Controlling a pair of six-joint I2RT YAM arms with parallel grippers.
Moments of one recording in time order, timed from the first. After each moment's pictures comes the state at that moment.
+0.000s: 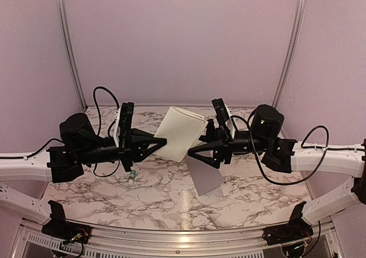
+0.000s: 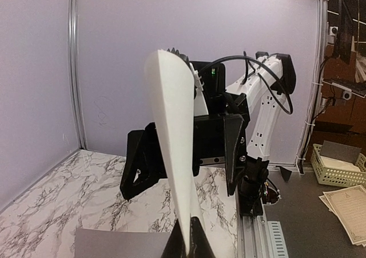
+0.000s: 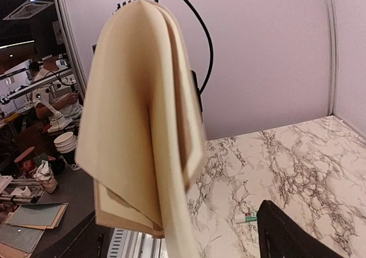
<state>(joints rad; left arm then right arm) -1.04 1.09 0.71 0.48 0.37 -0.07 0.88 1.25 0.79 0.51 -0.72 0.23</state>
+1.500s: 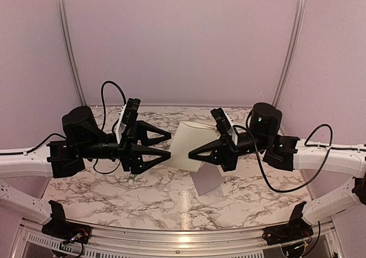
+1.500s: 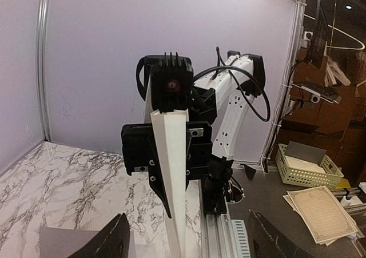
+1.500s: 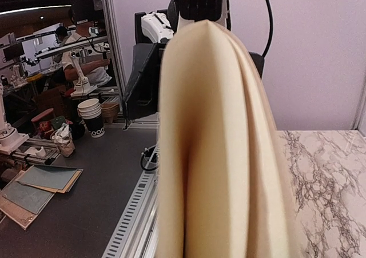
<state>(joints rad) -1.04 1.12 0.78 0.42 0.51 -0.17 0.89 1.24 0.83 0.38 -0.91 0.05</state>
